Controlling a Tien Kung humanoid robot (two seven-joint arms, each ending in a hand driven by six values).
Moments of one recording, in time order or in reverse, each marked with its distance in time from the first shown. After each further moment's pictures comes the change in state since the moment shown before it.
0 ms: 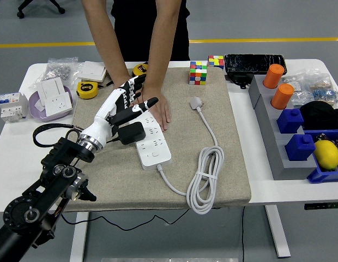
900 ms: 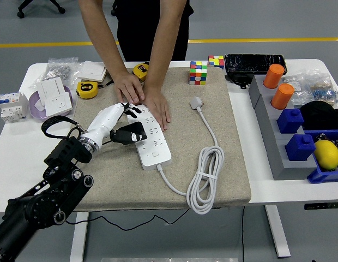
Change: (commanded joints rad) left arm -0.078 -0.006 0.027 0.239 0.902 0.092 0.057; right arm 0.004 -0.002 0.014 0.000 -0.005 0.000 0.001
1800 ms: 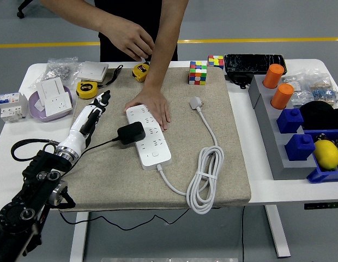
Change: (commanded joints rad) left arm 0.123 -0.030 -0.273 0.030 -0.818 -0.256 -0.156; right arm -0.007 0.003 -0.001 0.000 -0.001 0.001 -0.001
